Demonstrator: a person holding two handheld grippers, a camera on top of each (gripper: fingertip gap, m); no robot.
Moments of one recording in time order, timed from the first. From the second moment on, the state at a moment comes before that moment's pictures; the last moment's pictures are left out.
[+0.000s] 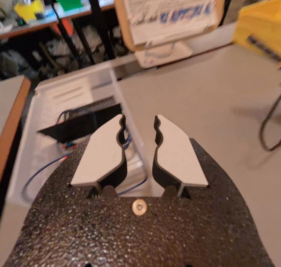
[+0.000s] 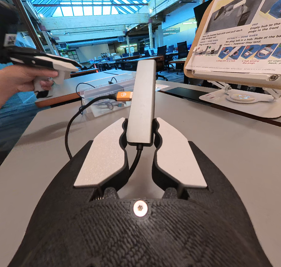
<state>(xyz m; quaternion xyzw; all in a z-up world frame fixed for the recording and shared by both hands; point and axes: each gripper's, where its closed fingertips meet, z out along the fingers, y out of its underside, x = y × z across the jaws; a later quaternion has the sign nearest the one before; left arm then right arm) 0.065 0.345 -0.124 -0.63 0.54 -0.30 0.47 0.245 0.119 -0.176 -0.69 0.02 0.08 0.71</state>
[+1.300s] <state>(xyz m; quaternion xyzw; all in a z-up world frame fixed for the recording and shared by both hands) 0.029 0.484 -0.266 -0.87 0.49 -0.06 -0.06 0.228 0.122 -0.181 -0.71 -0.03 0.07 0.70</state>
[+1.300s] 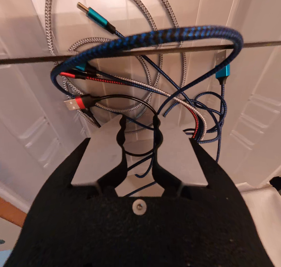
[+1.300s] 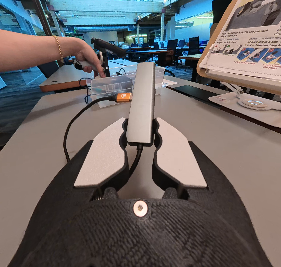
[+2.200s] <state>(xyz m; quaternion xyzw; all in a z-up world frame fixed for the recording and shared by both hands) 0.035 0.490 -0.207 -0.81 0.58 -0.10 0.06 0.229 0.121 -0.178 -0.70 -0.03 0.08 0.70</state>
